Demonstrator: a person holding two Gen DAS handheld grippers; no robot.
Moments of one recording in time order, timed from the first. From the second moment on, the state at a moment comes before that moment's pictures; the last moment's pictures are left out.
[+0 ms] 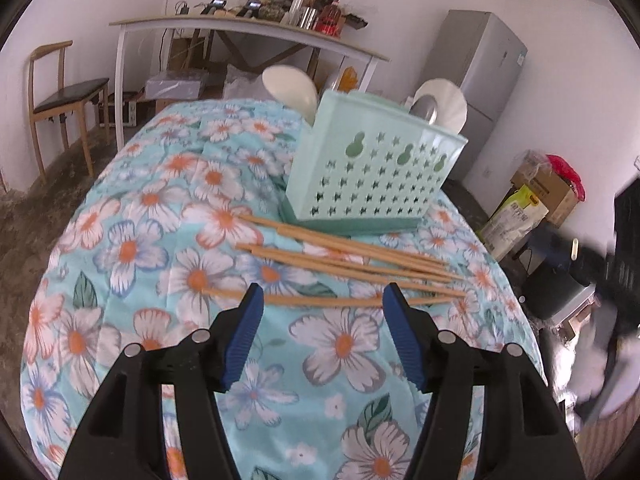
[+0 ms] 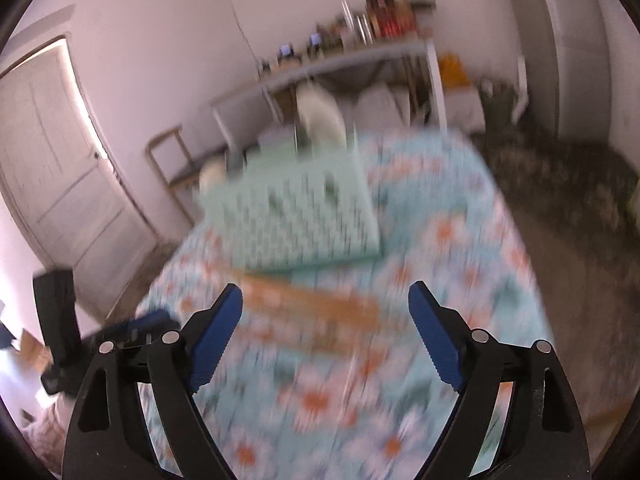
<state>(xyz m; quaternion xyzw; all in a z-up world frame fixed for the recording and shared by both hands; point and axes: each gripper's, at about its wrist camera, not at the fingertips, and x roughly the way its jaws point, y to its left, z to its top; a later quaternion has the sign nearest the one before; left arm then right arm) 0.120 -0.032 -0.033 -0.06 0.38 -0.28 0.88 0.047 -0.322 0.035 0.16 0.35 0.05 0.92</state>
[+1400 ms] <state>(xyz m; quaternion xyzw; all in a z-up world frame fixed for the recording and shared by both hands) 0.191 0.000 -0.103 -0.35 0.49 -0.14 0.79 -0.002 -0.310 -0.055 0.21 0.37 0.06 0.90</state>
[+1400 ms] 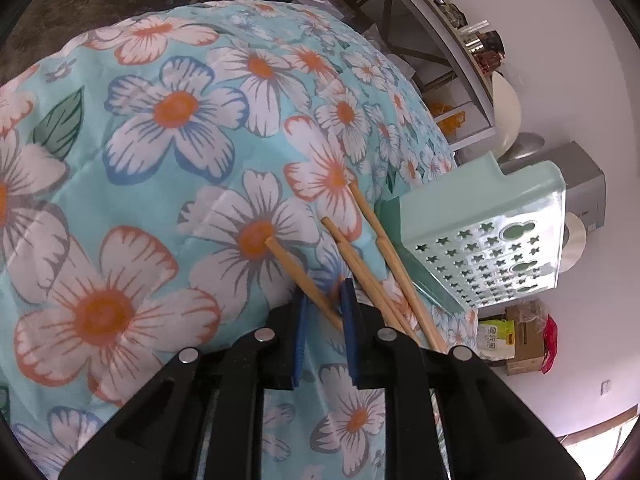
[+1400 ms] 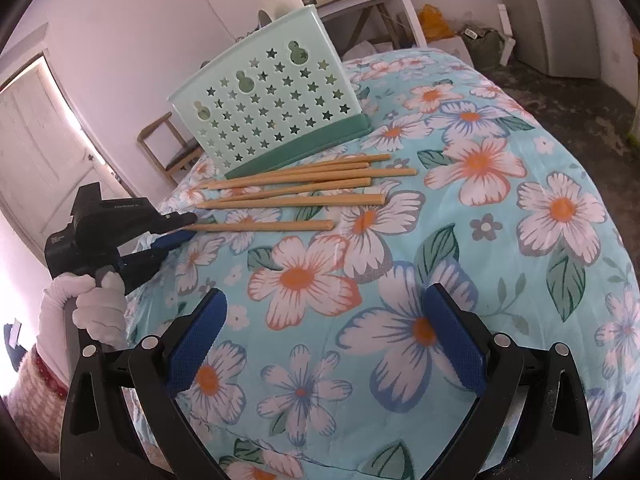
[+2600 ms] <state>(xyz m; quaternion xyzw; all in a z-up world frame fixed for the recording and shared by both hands) 0.169 0.035 -0.094 -0.21 0.47 -0.24 0.82 0.151 -0.170 -0.035 -0.20 0.41 0.19 0.87</state>
